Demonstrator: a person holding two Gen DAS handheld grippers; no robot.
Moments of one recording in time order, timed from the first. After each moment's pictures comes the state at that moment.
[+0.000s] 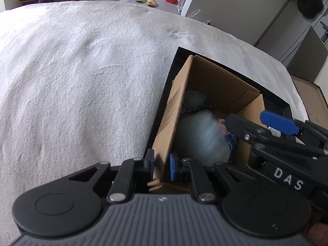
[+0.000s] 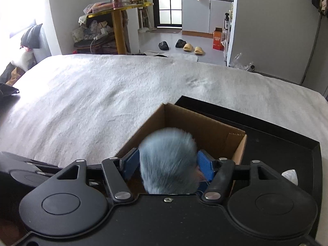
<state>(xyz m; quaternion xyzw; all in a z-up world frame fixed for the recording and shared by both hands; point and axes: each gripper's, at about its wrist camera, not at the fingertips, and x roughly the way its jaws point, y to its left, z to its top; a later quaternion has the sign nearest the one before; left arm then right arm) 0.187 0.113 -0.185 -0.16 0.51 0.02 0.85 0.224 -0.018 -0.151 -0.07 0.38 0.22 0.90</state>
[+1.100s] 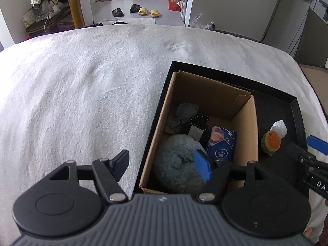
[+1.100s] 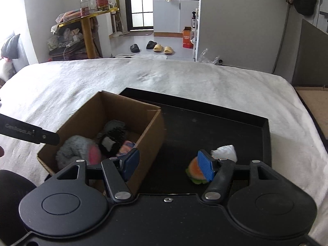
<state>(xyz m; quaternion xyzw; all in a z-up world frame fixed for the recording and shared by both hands) 0.193 0.065 -0.144 -0.06 0.49 0.07 0.86 0.211 -0.136 -0.152 -0.06 0.37 0.16 0.91</state>
